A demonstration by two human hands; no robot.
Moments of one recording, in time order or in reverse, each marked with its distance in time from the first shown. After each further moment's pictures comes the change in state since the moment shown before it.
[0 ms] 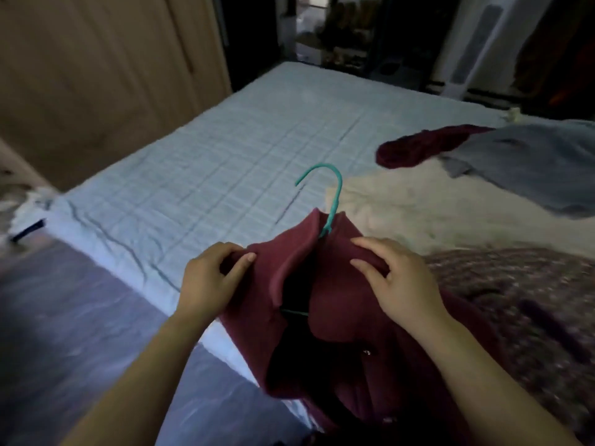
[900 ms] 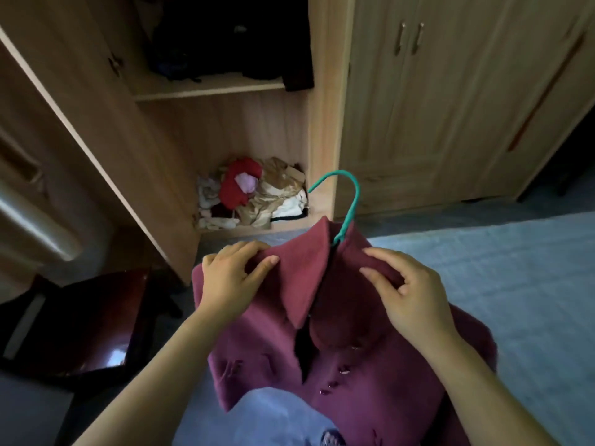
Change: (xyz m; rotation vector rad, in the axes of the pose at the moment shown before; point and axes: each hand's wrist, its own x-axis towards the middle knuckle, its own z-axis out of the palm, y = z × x) left_hand 0.120 -0.453 -0.433 0.423 0.621 -0.448; right_hand 0.335 -0.483 0.488 0.476 -0.371 -0.587
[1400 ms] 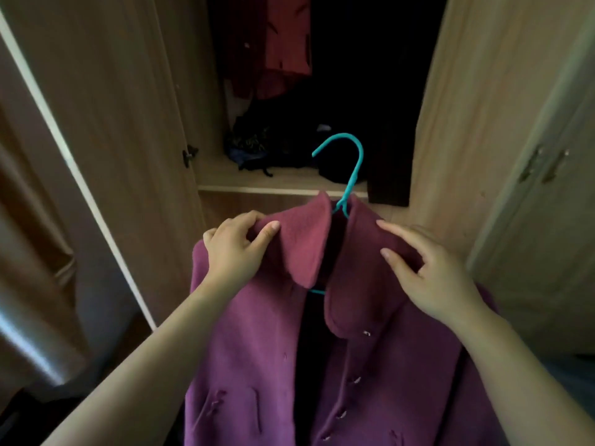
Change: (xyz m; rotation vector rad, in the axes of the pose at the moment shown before) left_hand 0.400 -0.199 -0.047 -0.066 0.365 -0.159; right_hand 0.447 -0.039 0.191 -0.035 -0.119 -0.412
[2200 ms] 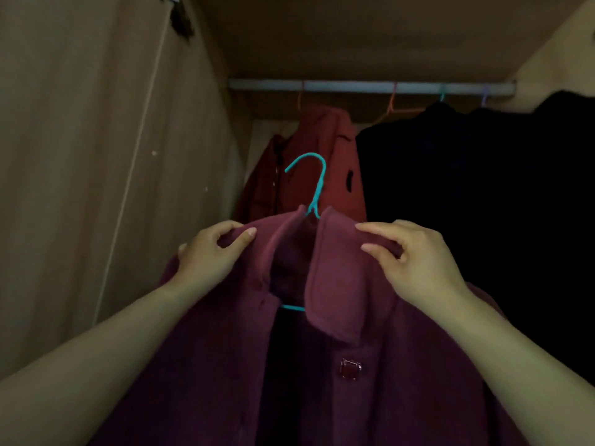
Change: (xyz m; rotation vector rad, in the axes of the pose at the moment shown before) left_hand 0.671 -0.071 0.006 -0.136 0.454 0.246; right_hand 0.691 0.032 0.068 -0.182 0.465 -0.526
